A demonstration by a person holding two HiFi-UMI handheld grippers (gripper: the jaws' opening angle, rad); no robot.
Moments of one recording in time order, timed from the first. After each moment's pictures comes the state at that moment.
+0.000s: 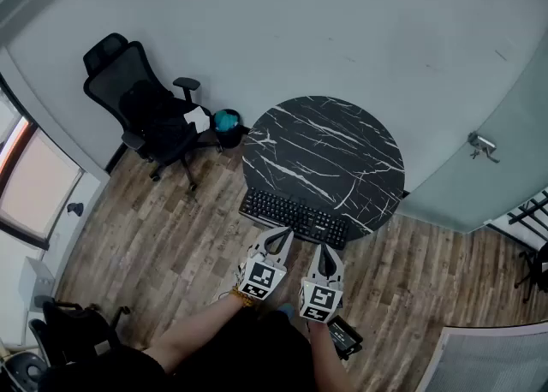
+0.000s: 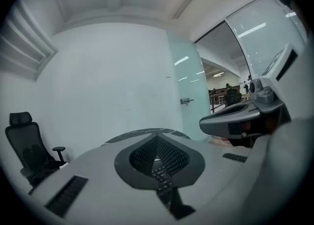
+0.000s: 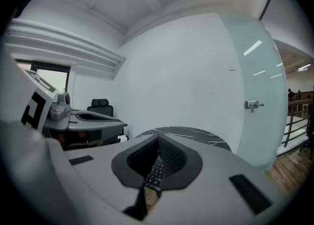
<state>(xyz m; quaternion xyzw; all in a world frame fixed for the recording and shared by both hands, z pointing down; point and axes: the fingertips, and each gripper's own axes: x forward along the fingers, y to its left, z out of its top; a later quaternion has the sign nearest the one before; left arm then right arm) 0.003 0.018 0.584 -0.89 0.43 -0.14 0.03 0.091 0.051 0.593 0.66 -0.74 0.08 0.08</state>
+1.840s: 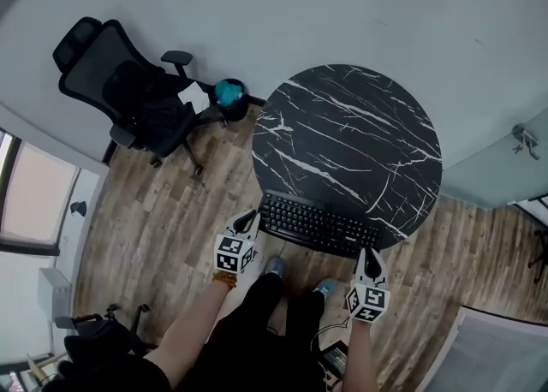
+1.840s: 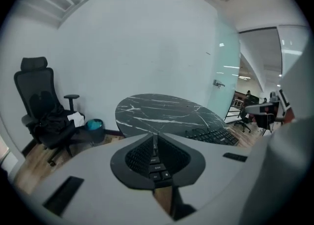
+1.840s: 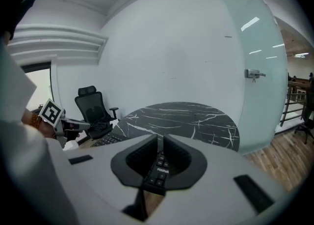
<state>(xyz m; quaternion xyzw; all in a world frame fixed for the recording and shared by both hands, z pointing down) -0.164 -0.140 0.752 -0.84 0.47 -0.19 -0.19 0.149 -0.036 0.709 0.67 -0.71 0.19 0.13</state>
